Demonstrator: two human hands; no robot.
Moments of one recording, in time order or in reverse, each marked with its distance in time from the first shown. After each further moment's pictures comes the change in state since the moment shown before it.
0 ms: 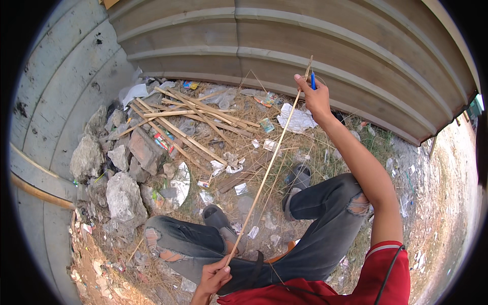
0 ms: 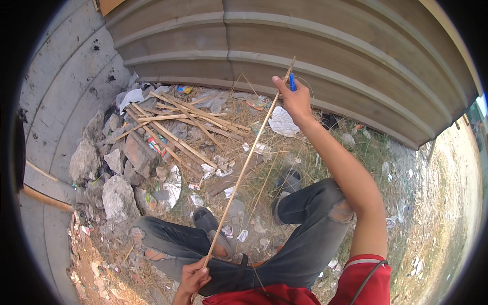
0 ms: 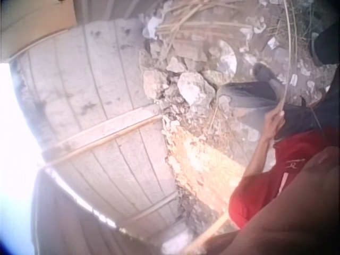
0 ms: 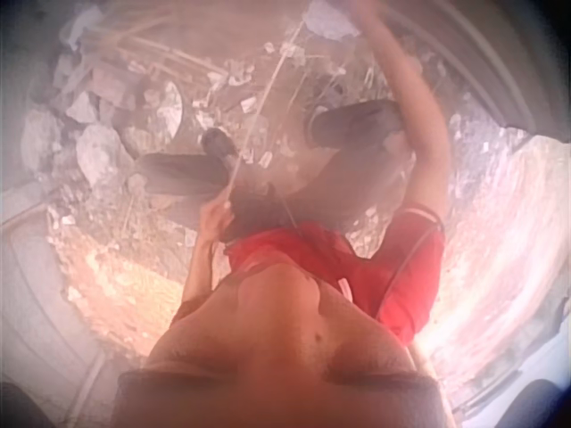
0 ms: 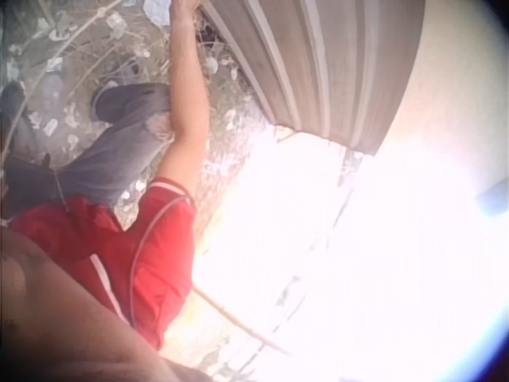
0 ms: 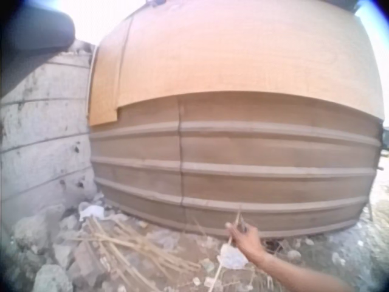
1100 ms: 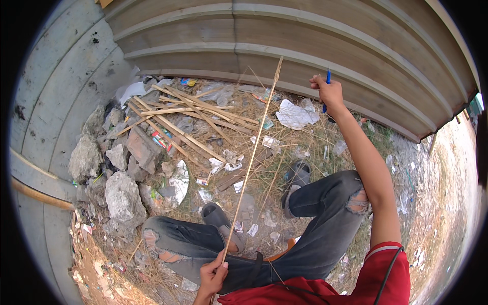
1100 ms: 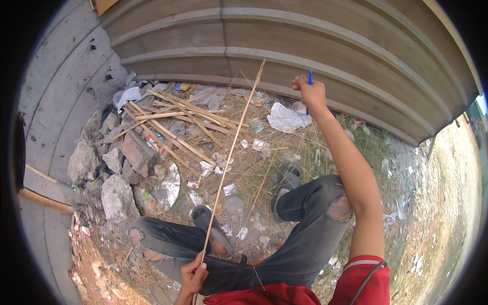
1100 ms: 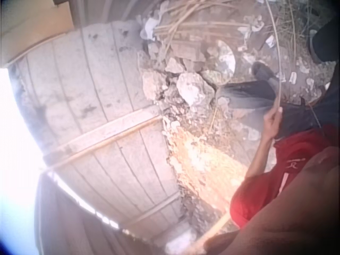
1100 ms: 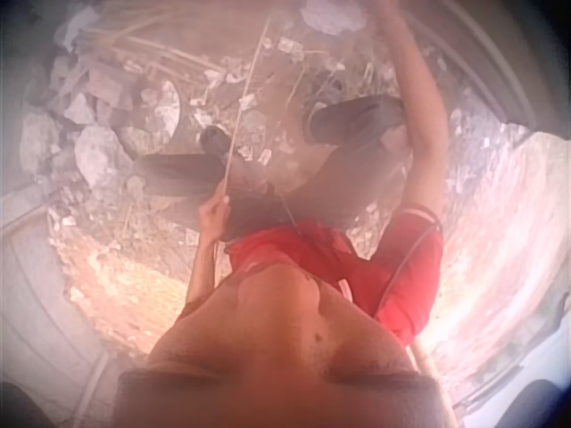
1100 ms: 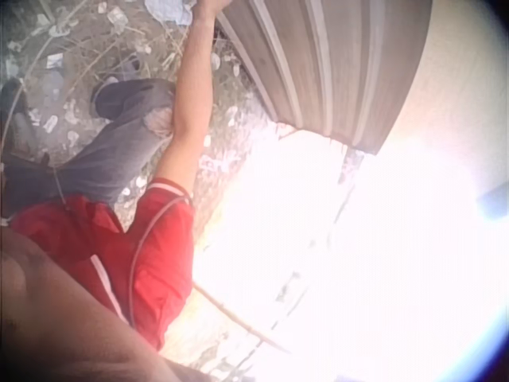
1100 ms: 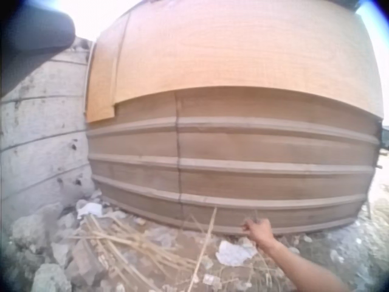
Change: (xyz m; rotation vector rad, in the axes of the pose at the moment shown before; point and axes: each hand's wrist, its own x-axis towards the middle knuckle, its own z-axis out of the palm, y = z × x) left_hand 0.006 -0.013 -0.001 0.378 0.202 0.140; right_hand 0.043 0.049 -0.051 -0.002 0.009 0.100
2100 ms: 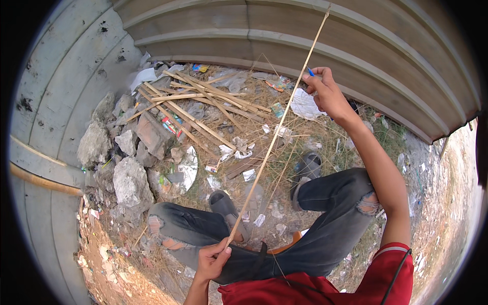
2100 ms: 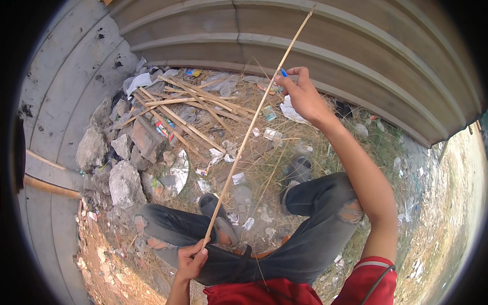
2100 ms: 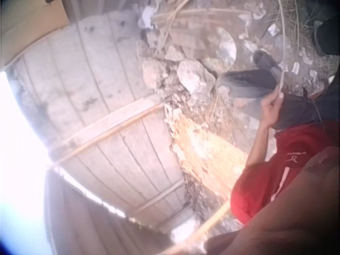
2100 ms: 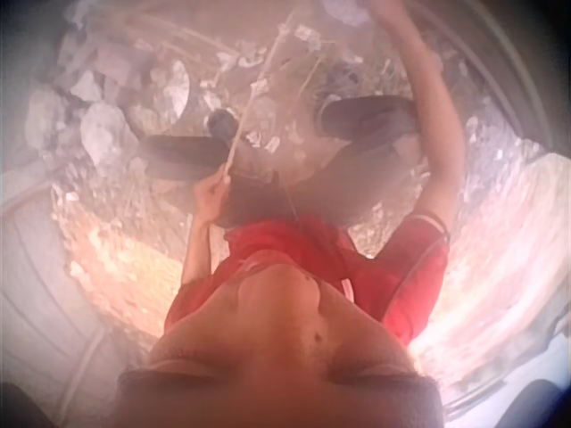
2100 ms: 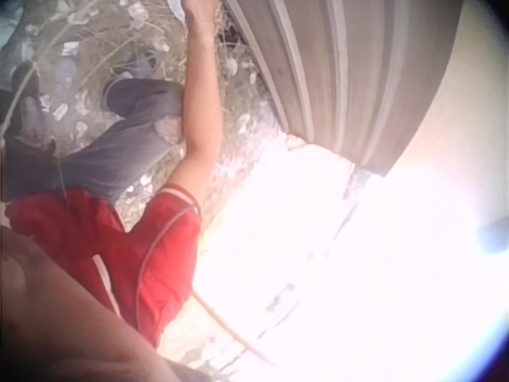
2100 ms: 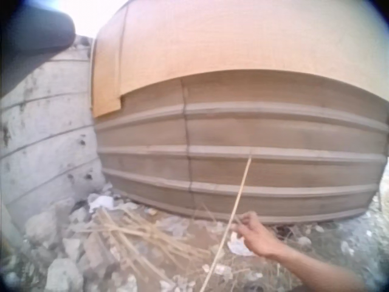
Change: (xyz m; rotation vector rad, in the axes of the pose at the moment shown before) left_hand 0.020 0.029 0.002 0.096 -0.013 0.074; right_hand -0.094 -0.083 0.034 -0.088 -0.391 -0.032
